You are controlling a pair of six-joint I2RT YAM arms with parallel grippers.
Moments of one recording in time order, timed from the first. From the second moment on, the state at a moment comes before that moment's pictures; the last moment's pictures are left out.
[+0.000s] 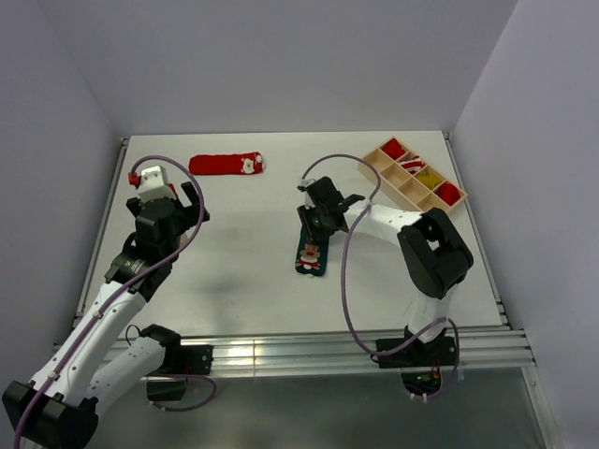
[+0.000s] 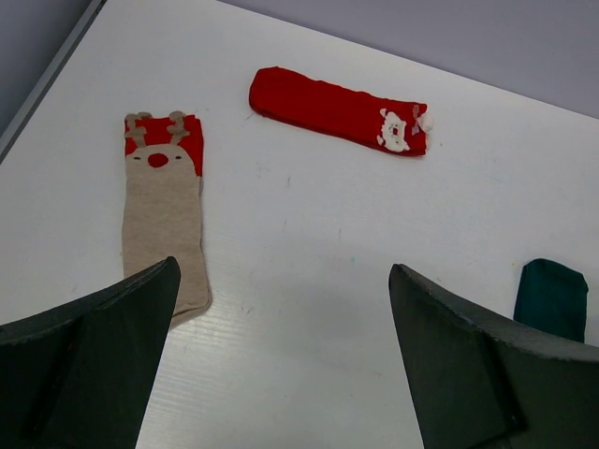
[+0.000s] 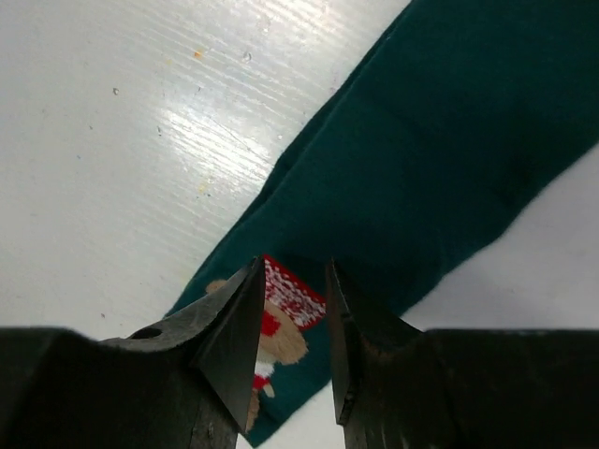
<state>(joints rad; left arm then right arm) -0.39 0.82 0.77 -0.25 -0.51 -0.37 0.60 1.77 1.13 -0.34 -0.07 0.20</state>
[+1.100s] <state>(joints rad) -0.39 0.81 0.77 -0.25 -0.48 -0.37 0.80 1.68 1.14 -0.35 -0.03 -0.03</state>
